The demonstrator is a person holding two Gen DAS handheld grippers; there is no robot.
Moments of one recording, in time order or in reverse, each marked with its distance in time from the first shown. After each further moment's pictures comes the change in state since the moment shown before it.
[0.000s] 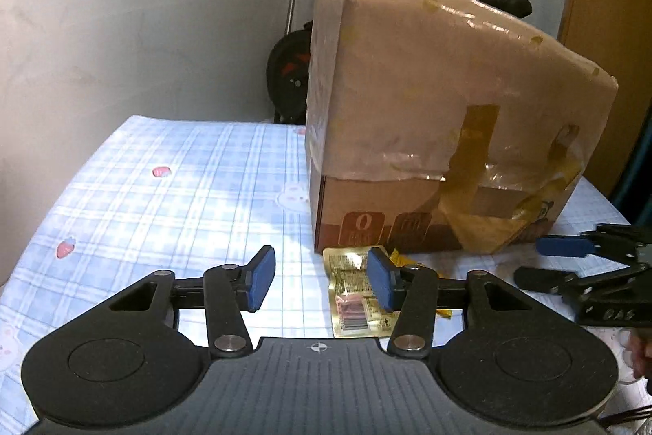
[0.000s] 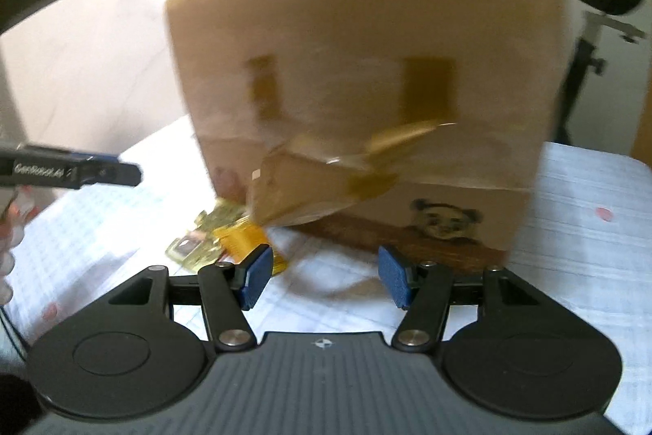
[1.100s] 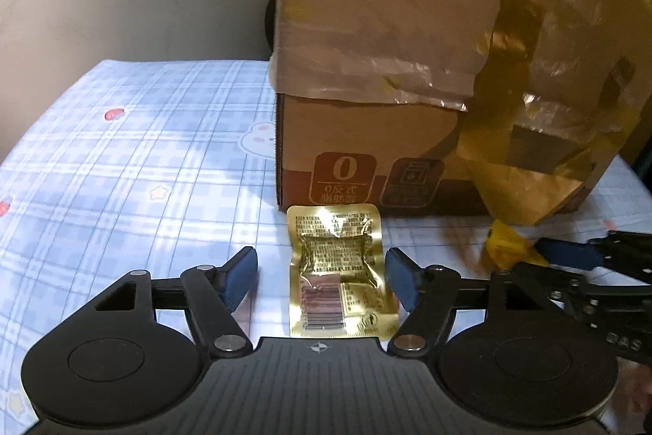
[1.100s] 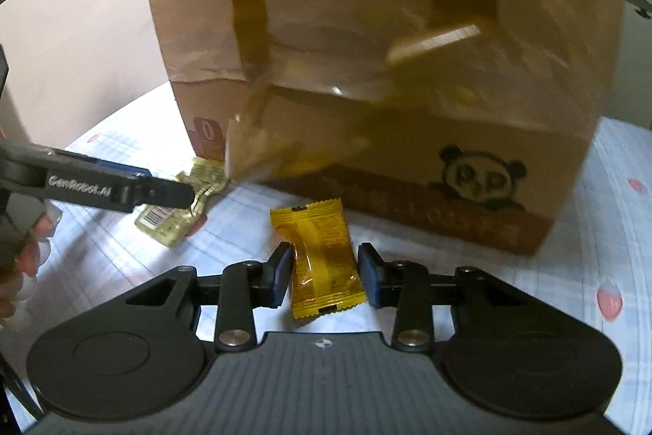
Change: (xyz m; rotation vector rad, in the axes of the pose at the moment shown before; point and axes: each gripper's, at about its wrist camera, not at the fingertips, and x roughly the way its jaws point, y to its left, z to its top) left arm 0.081 -0.028 -0.015 -0.002 0.141 0.022; right arm 0.045 -0.007 -0.016 0.021 0.073 -0.018
